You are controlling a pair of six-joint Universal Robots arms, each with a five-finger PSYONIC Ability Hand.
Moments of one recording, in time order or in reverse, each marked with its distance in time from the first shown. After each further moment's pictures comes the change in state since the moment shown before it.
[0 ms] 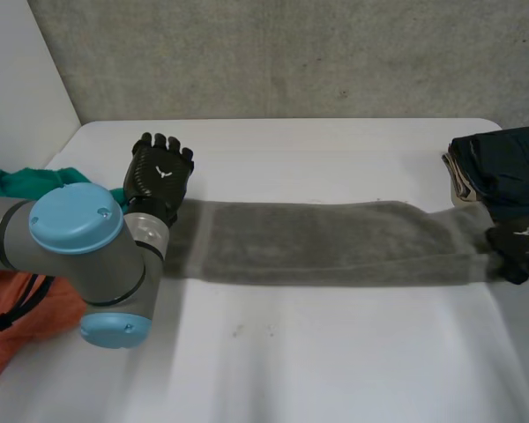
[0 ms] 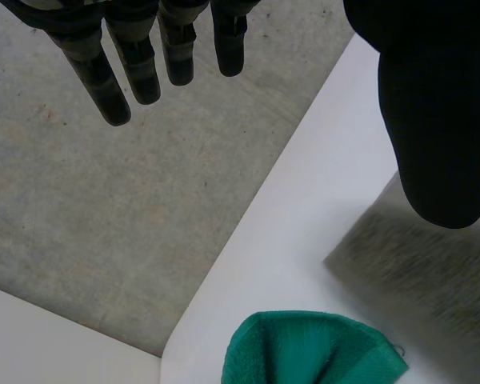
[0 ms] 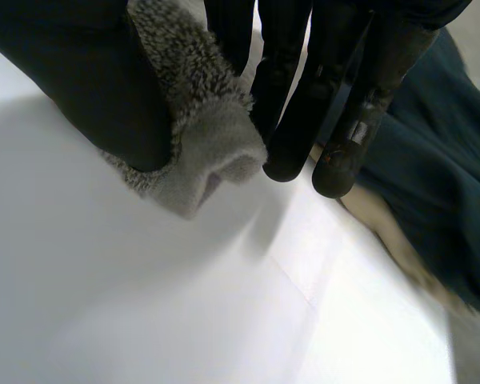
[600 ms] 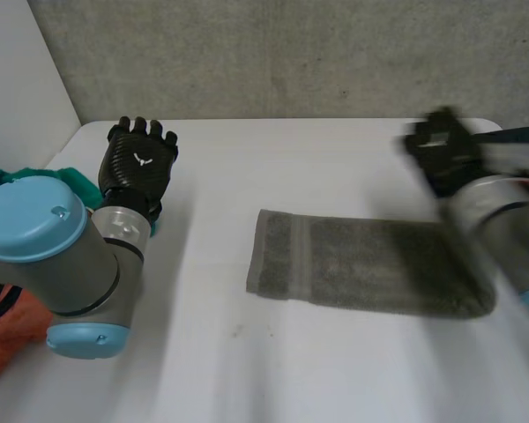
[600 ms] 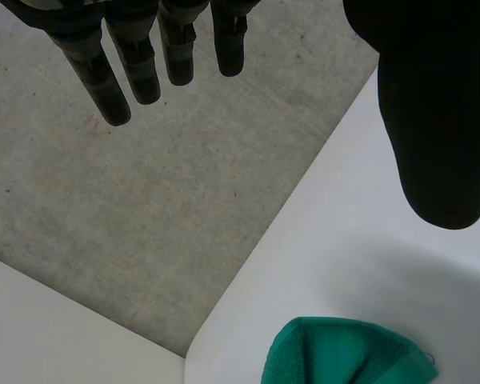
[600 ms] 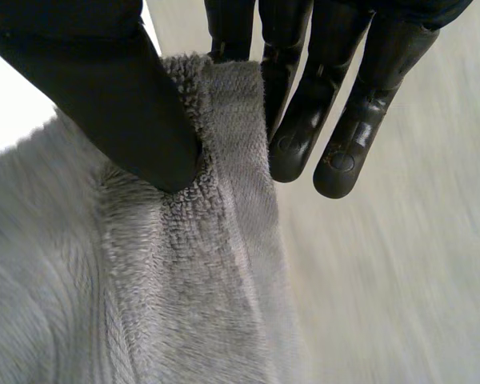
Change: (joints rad) left arm 0.013 0.165 -0.107 -0.009 -0.005 -0.039; right arm 0.481 -0.195 -0.144 -0.102 0.067 -0.111; left_hand 0.000 0.000 0.000 0.000 0.000; right_hand 0.009 0.000 0.003 0.002 0.012
